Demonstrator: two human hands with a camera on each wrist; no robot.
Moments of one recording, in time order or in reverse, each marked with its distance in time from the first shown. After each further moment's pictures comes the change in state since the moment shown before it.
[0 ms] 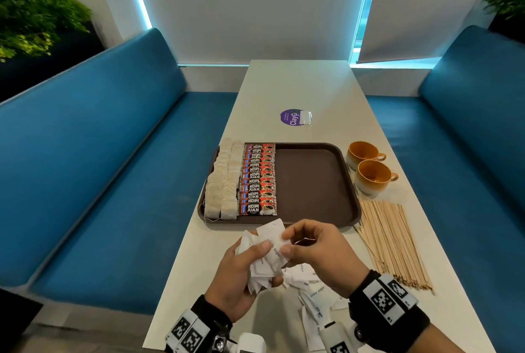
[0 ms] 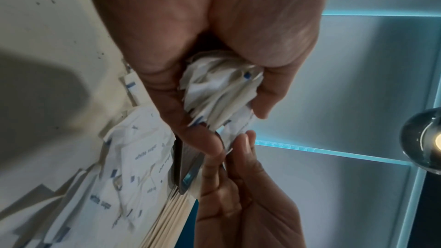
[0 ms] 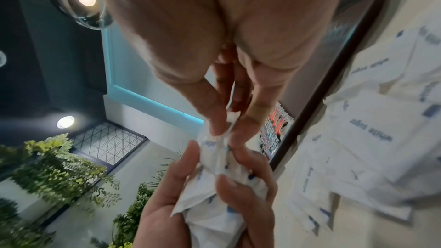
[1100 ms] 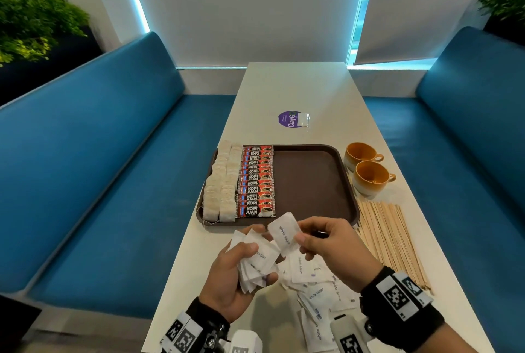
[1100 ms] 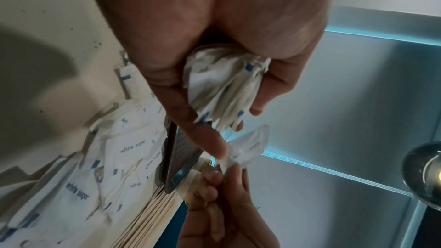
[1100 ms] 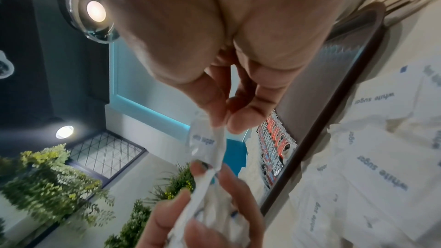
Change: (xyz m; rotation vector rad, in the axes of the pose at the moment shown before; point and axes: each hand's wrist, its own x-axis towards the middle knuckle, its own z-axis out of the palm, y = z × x) left_hand -0.001 0.008 -0.001 -0.143 -0.021 -0.019; right_hand 0.000 -0.006 -0.023 -0.108 0.038 -0.030
